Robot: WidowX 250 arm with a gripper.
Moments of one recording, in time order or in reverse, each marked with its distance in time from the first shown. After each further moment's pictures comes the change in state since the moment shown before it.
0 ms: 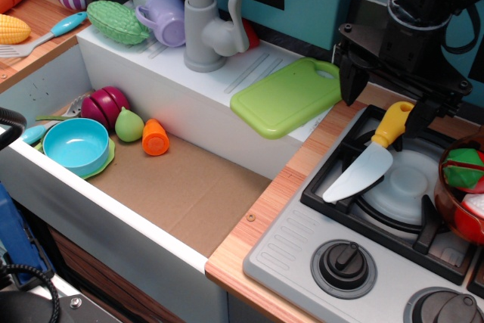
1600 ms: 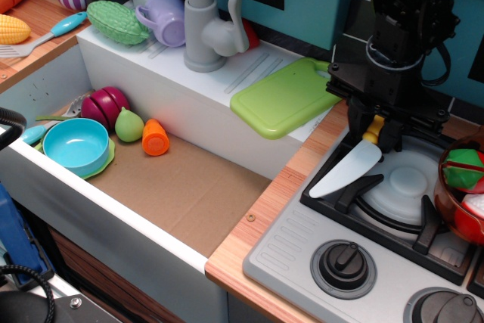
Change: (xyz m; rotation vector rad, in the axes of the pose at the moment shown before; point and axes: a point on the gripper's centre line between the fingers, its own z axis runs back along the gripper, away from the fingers) arm -0.004 0.000 -0.044 -0.058 0.015 0.026
